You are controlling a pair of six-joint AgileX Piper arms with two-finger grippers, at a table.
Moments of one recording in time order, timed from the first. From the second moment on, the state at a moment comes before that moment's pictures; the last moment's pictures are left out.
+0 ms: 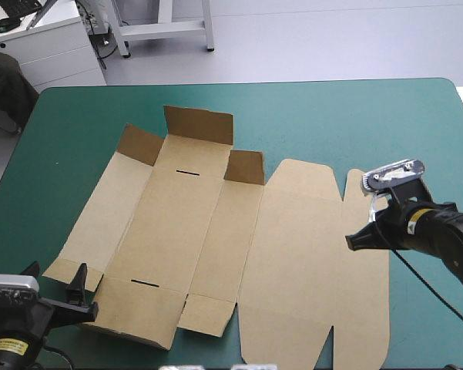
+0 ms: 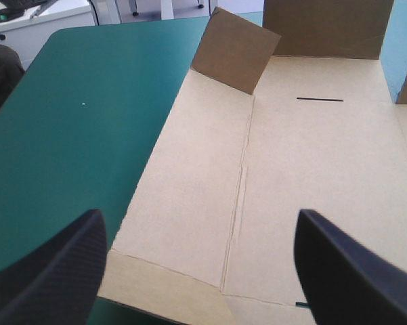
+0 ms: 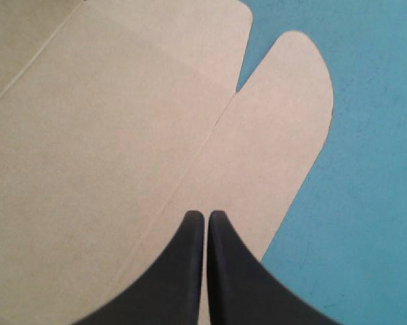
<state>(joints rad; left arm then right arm) 0.09 0.16 -0.46 -0.21 0.73 0.22 0.38 0.96 -1.05 -0.09 1.04 0.02</state>
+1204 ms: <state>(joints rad) 0.10 1.40 -1.21 -0.02 1.24 0.21 0.38 0.40 -0.56 0.03 1.02 0.05</state>
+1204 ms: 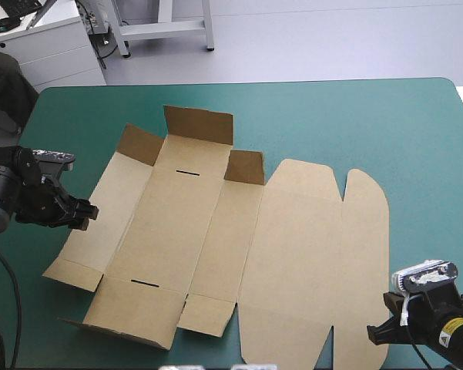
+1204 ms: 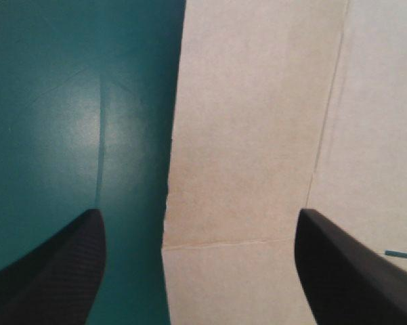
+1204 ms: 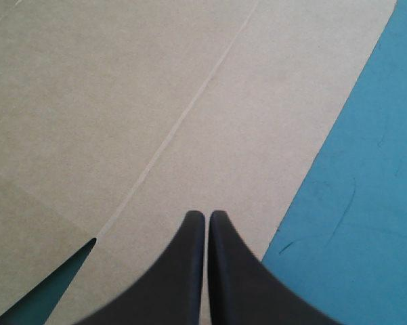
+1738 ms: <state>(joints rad) 0.32 1.57 -1.19 -0.32 1.22 0.47 0.38 0.31 -0.56 0.03 1.03 0.04</state>
